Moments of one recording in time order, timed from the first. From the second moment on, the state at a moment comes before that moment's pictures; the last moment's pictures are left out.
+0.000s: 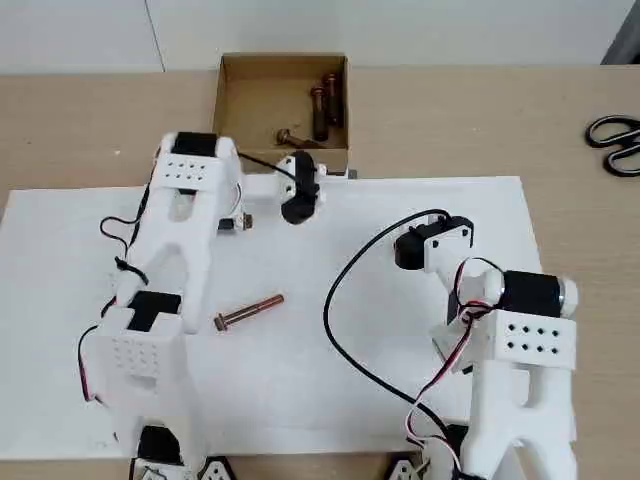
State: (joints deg) left arm 3.0 30.7 -23.2 90.3 -77.5; right arm 4.8 -41.1 39.4 96.1 32.9
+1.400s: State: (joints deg) left arm 9.1 -39.3 12.1 79.8 -6.9; right arm 4.7 -93.6 53.1 82.3 13.7
